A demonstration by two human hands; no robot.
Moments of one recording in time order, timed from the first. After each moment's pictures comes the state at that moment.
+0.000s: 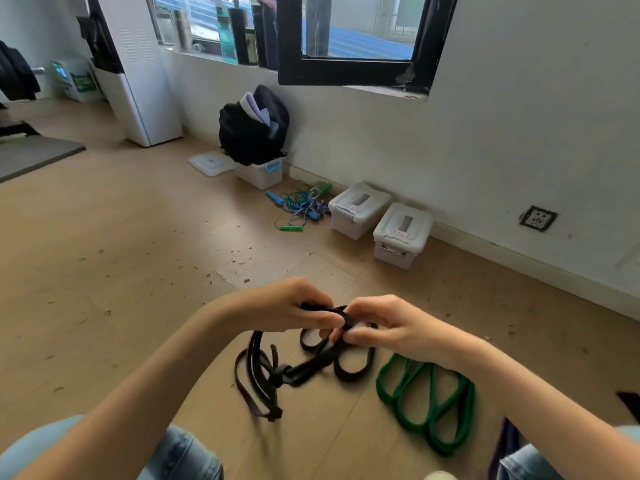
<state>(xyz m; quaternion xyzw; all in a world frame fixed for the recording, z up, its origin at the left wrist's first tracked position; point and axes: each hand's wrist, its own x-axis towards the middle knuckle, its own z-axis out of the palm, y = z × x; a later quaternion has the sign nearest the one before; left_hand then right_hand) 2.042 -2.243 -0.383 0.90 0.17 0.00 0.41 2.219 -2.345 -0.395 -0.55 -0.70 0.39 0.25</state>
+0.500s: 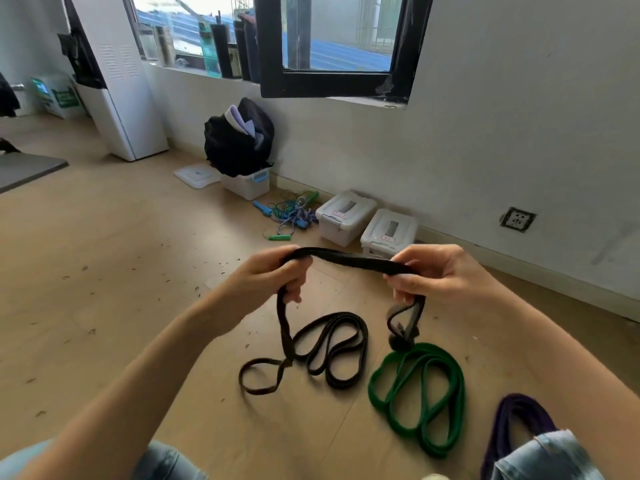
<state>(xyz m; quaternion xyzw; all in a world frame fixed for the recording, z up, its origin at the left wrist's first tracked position) 2.041 -2.245 -0.371 0.74 0.18 0.25 0.60 2.269 -2.365 -0.348 -0.54 -0.60 0.39 0.44</state>
